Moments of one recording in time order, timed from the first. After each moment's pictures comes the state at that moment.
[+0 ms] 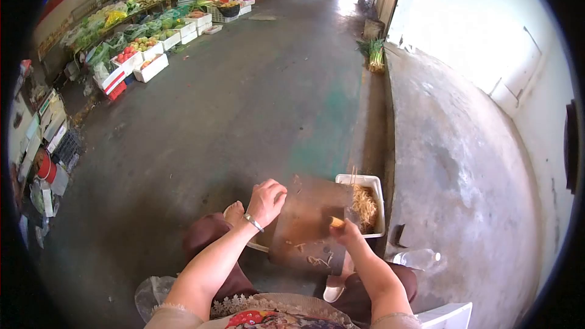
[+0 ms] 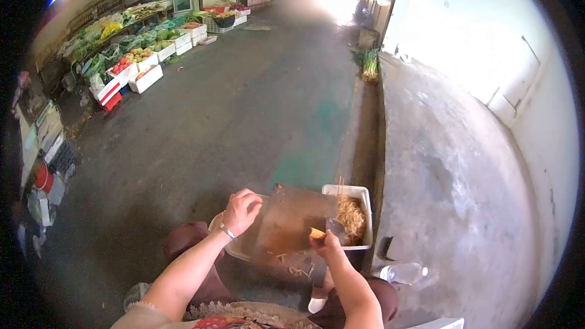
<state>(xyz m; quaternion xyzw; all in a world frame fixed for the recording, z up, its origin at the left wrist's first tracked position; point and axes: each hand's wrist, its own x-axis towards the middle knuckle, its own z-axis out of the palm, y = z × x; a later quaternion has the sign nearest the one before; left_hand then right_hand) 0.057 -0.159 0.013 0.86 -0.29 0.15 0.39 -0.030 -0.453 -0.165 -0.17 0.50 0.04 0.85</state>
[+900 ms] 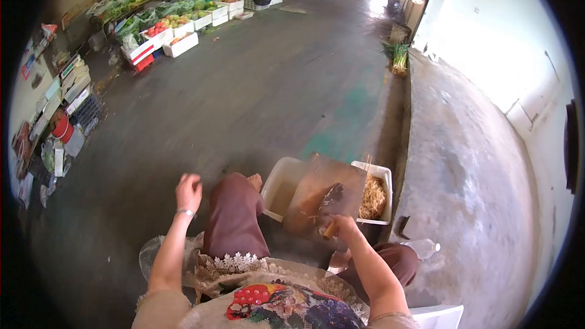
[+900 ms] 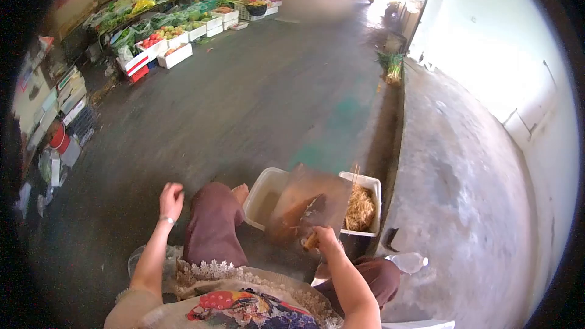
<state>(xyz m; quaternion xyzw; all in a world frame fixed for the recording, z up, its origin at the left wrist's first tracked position) -0.032 0.100 -0.022 0.93 0.00 0.21 0.31 -0.092 -0.386 -0.117 -0.54 0.33 0.19 0.75</state>
